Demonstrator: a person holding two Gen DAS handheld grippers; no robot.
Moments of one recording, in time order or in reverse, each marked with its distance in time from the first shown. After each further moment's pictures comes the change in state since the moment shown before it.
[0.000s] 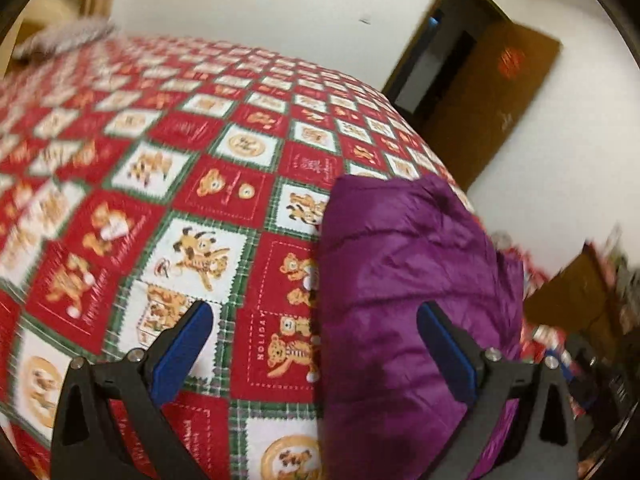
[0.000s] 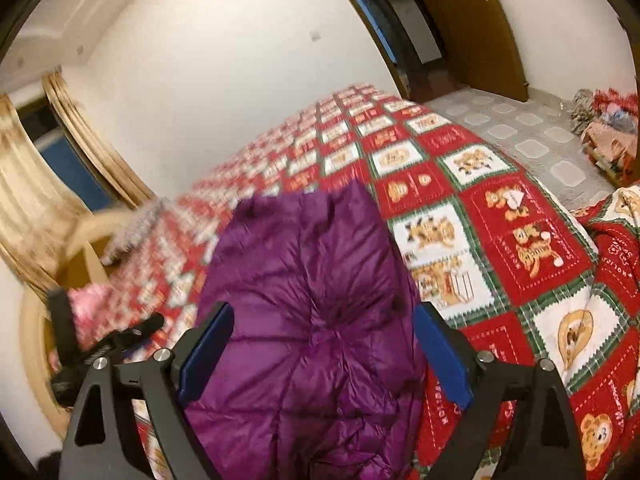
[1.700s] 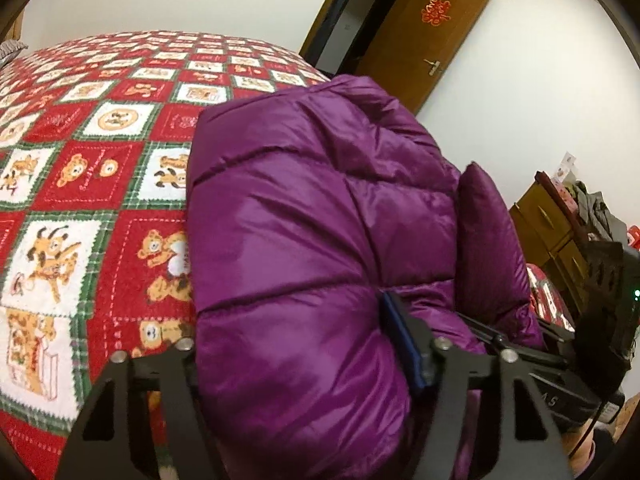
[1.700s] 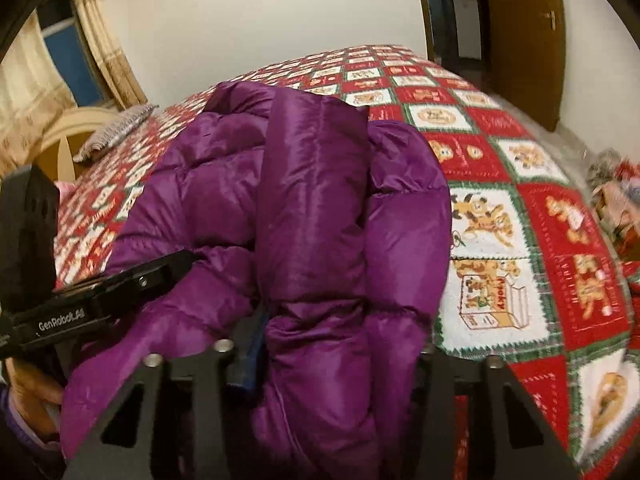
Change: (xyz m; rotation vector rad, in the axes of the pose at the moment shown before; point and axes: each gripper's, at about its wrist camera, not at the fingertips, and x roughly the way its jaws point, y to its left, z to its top) left arm 0.057 -0.057 -0.027 0.238 0.114 -0.212; right arm 0.082 0.041 -0.030 -0.354 0.189 -0.158
